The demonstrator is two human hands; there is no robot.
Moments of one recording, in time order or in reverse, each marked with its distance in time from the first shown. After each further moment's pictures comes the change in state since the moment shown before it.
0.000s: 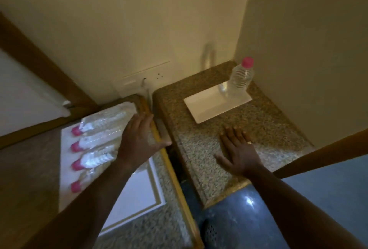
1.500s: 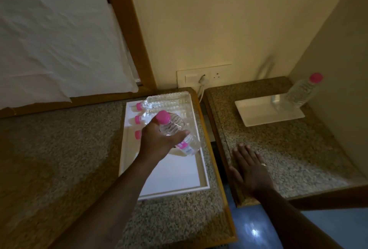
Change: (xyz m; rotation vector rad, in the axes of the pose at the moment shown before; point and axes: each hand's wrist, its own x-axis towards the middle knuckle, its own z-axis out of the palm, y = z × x) left_hand -0.086 -0.027 -0.075 -0.741 0.293 -0.511; right_hand -0.018 -0.109 0.013 0.072 -0.006 -0.126
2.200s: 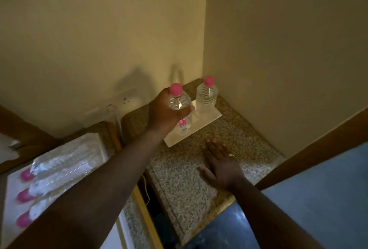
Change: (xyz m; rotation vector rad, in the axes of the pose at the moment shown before) left_hand 0.081 0.129 0.277 0.077 -0.306 0.374; right_hand 0.005 0.135 -0.040 0.001 0.029 0.143
